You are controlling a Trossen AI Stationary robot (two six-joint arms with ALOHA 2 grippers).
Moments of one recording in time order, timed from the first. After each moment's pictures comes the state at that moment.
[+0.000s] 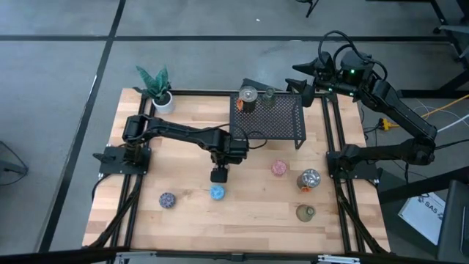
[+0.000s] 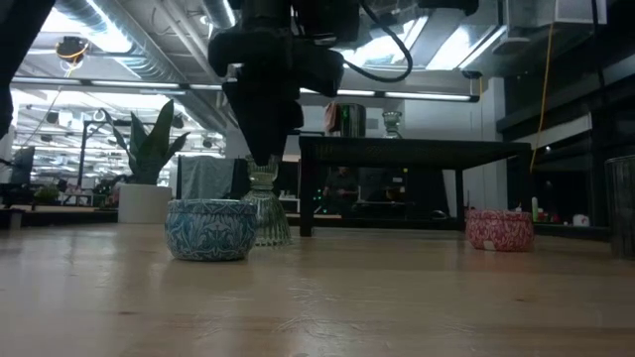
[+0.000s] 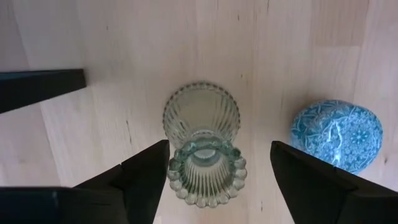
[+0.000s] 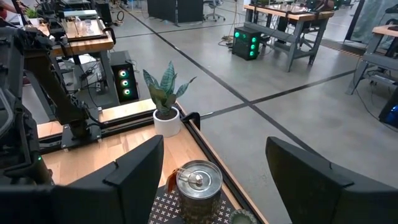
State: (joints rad) left arm -0.03 1.95 1.58 -1.07 0.04 -0.02; right arm -0.54 1.07 1.38 -0.55 -0.11 -0.02
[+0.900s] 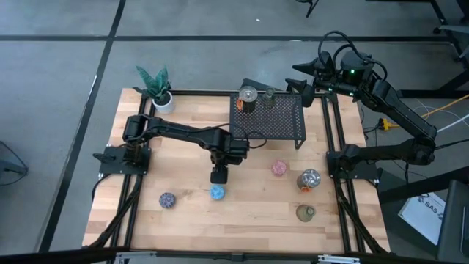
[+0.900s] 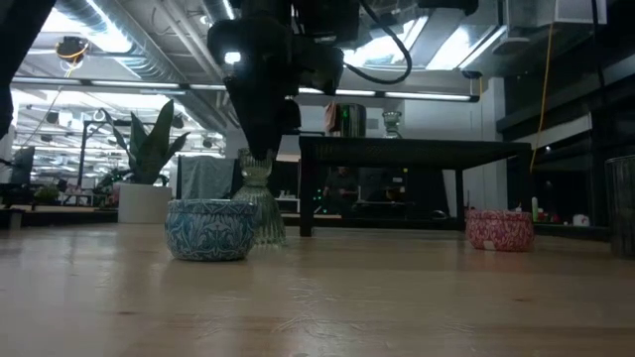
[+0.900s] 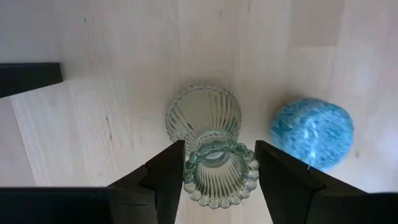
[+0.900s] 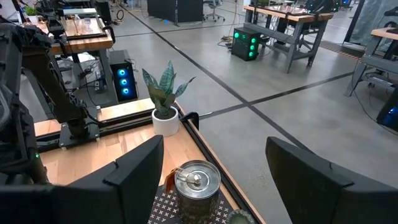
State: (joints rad) left arm -0.03 1.95 1.60 -1.10 0.11 -0.04; right arm -0.54 1.07 1.38 -0.55 -0.11 -0.03
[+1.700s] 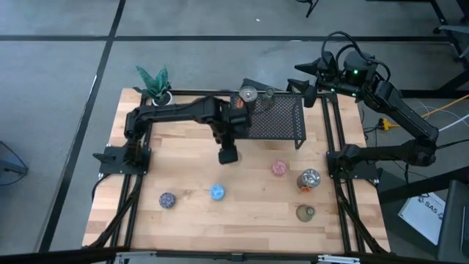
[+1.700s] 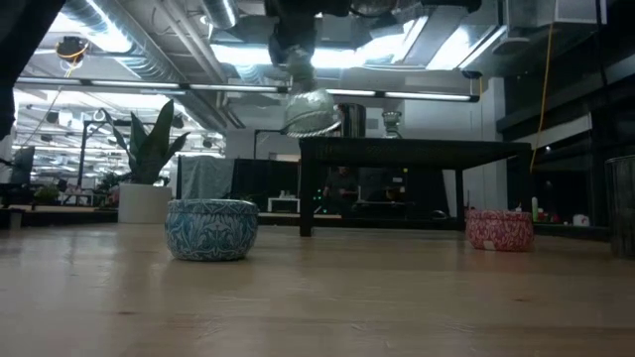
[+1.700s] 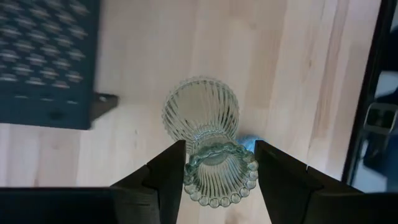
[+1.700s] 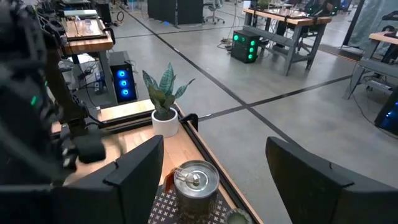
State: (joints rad) left arm 0.10 1.95 2.05 -1.37 0.20 -0.14; right arm -0.54 1.05 1.38 -0.56 -0.11 -0.04
